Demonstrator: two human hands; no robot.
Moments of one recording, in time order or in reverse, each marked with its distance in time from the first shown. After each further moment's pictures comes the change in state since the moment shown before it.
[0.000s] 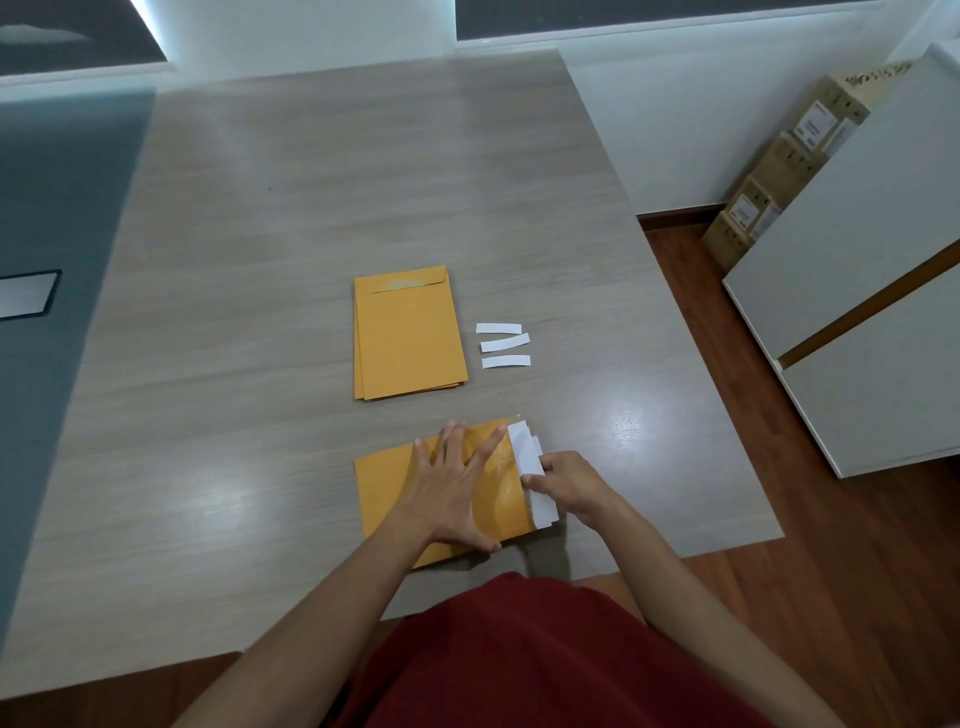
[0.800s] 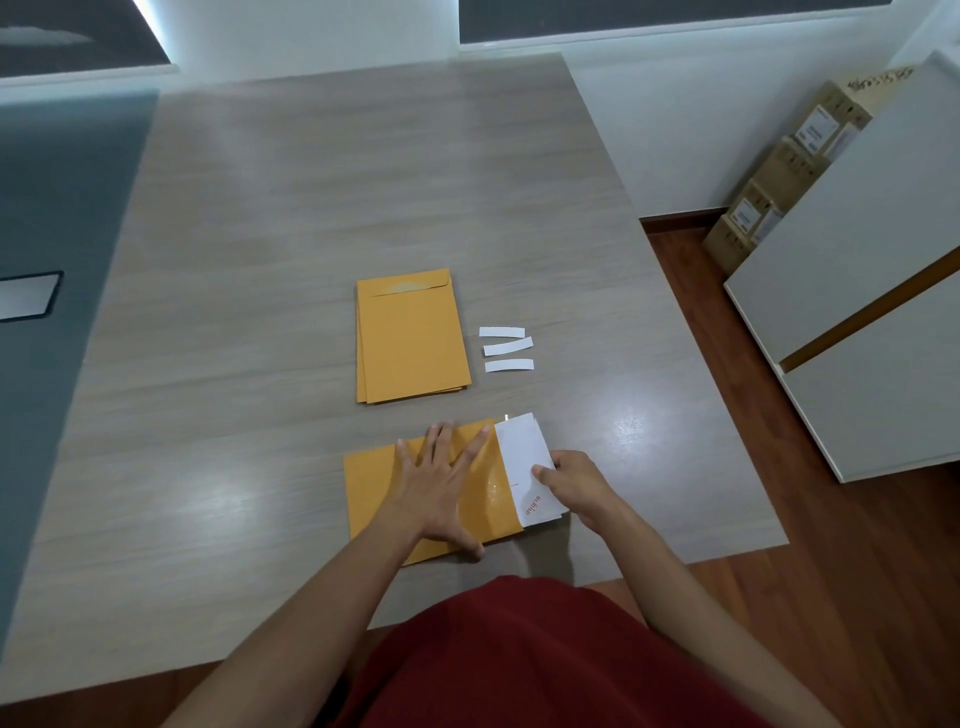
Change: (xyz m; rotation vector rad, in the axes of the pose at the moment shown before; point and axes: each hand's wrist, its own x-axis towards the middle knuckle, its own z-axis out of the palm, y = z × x) left_hand 0.004 -0.020 0.003 0.018 -0.080 -0.072; right_hand 0.014 0.007 0.001 0.039 0.095 0.001
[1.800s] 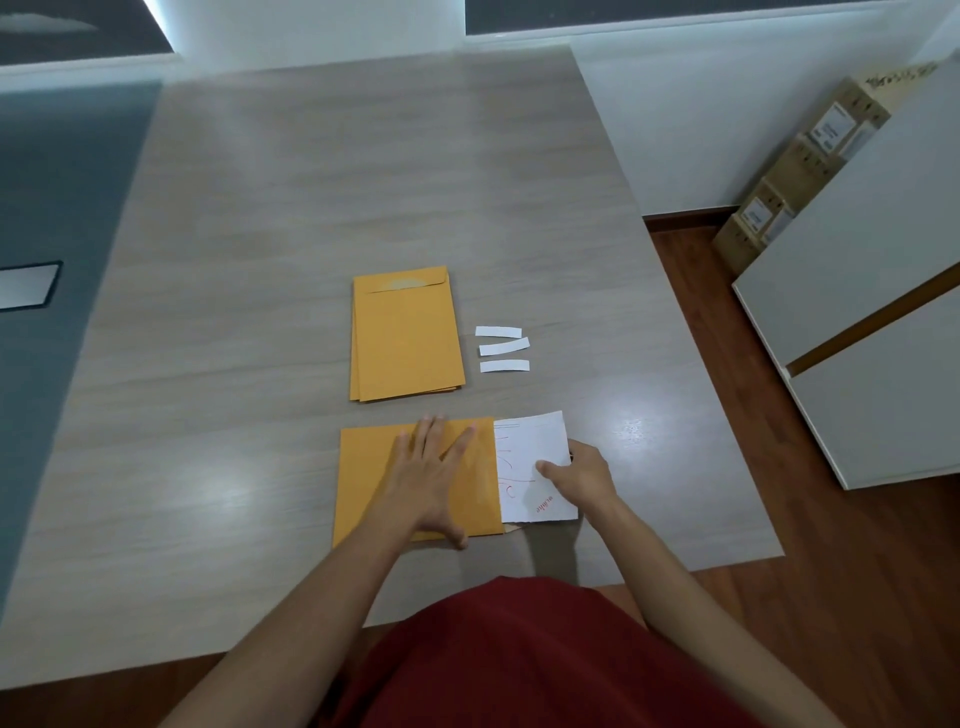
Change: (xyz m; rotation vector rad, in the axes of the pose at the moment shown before) left_hand 0.011 -0.001 -0.001 0.019 -0.028 -0.075; right_hand 0.019 0.010 -0.016 -0.033 0.158 -0.012
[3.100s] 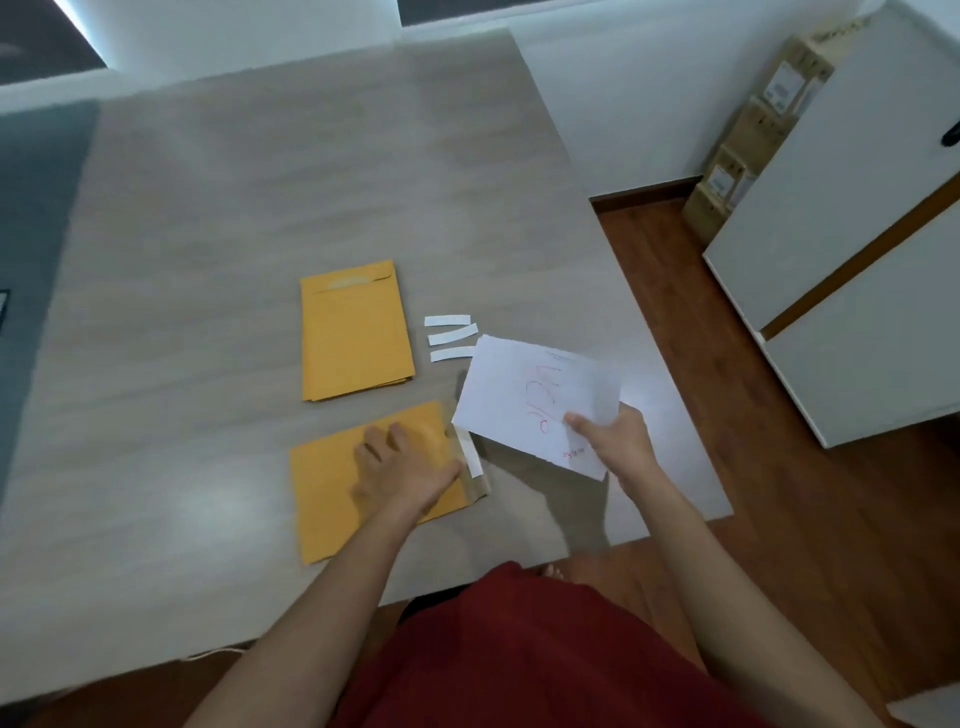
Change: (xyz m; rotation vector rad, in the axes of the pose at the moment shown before) left_hand 0.012 0.067 -0.005 -0.482 0.016 -0.672; right_hand -0.005 0.033 -0.098 0.358 0.159 -0.066
